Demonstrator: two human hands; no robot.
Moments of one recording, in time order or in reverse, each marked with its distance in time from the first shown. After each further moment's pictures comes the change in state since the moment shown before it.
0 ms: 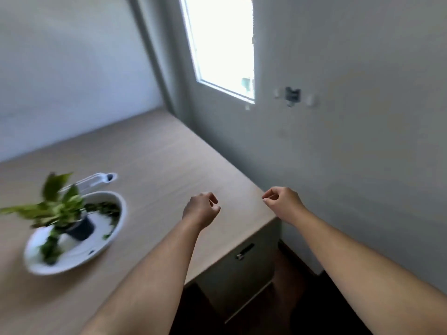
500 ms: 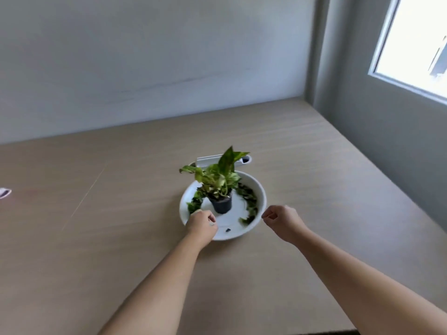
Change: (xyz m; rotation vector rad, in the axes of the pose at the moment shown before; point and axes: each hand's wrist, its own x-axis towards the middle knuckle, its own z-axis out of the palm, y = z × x) left_hand -0.056 -0.334 -0.157 -0.036 0.268 -0.533; right_hand -0.005 -0.225 0.320 -0.151 -0.461 -0.391
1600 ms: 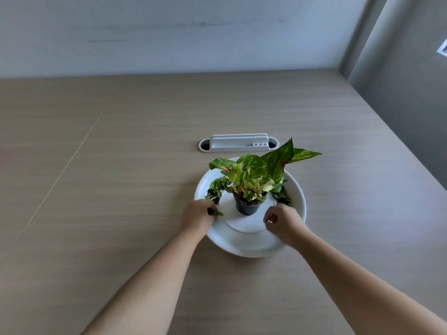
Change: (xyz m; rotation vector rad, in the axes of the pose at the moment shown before) left_hand 0.114 -0.090 0.003 -0.157 -0.044 0.028; right_hand 0.107 -0.019 0.101 -0.299 -0.141 -0.073
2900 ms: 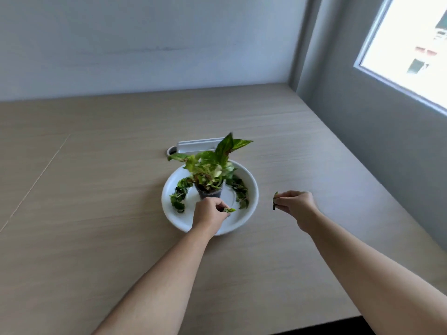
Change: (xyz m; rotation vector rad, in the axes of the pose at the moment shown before) left_hand -0.075 0.096 0.047 -0.231 -0.034 0.065; right_hand -0.088 0.057 -0.084 1.099 0.332 0.463
